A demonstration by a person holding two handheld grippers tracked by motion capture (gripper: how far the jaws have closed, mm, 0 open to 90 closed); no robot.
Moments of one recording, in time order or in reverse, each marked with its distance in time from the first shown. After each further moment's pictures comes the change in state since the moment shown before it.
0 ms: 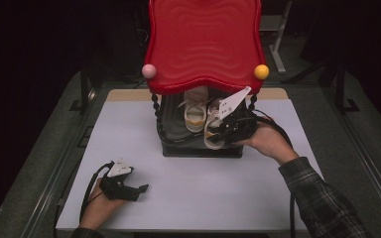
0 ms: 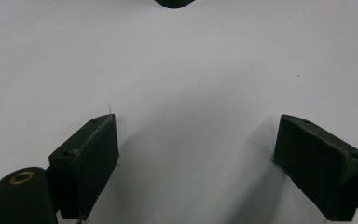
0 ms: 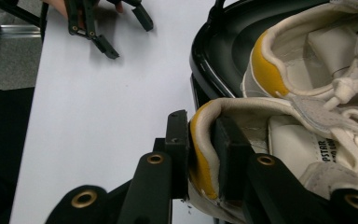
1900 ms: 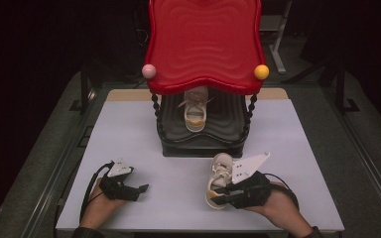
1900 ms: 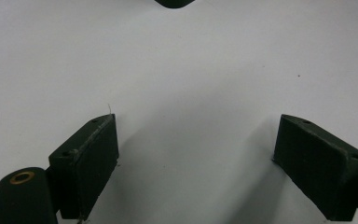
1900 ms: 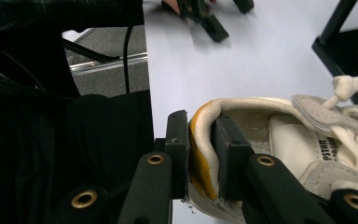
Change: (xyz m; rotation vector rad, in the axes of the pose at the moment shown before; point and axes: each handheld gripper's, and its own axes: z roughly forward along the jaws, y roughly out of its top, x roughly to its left) left arm 0.000 0.000 0.000 0.002 0.000 0.001; right arm 0.125 -0.064 0.013 -0.126 0.145 0.145
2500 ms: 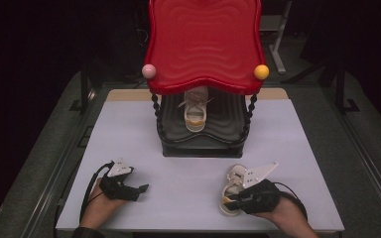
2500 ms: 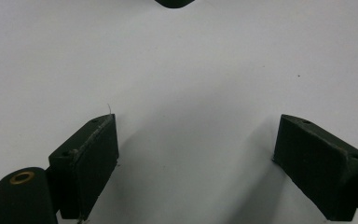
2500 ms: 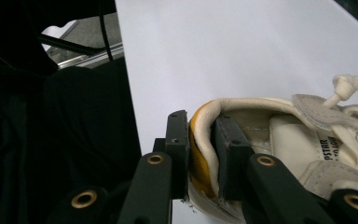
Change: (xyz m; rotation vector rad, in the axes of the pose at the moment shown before) left arm 0.000 0.000 0.000 -0.002 0.000 -0.001; right arm -0.012 -0.058 0.007 0.047 -0.037 0.140
